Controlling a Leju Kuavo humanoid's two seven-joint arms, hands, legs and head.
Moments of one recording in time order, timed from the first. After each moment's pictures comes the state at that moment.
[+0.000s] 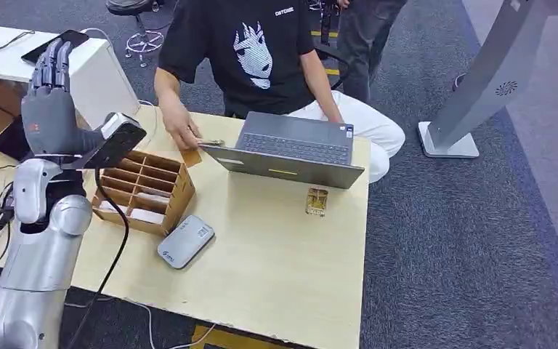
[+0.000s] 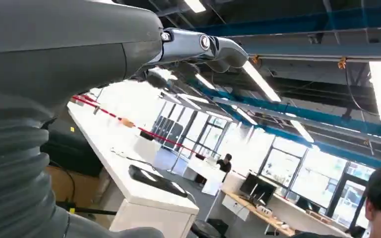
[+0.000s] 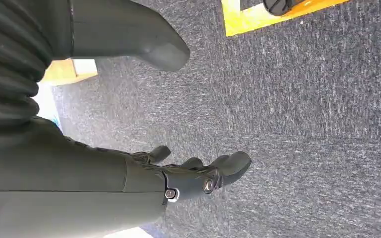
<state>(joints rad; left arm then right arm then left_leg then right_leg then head) -0.57 0.19 -0.18 -1.34 -0.96 0.34 0.00 -0.06 0.12 -0.73 -0.20 0.63 -0.43 0.13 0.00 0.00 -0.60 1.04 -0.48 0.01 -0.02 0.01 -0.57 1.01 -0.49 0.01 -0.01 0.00</state>
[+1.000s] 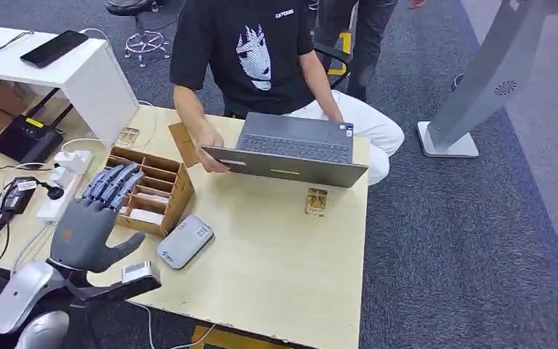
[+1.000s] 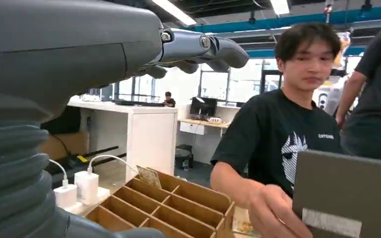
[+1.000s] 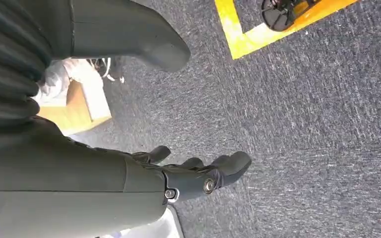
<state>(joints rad) -0.02 0.43 -0.27 -1.83 -0.91 0.06 -0.10 -0.05 0.15 -0.87 -0.21 0.55 -0.45 0.10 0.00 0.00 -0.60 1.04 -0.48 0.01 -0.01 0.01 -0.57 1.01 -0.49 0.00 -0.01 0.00</state>
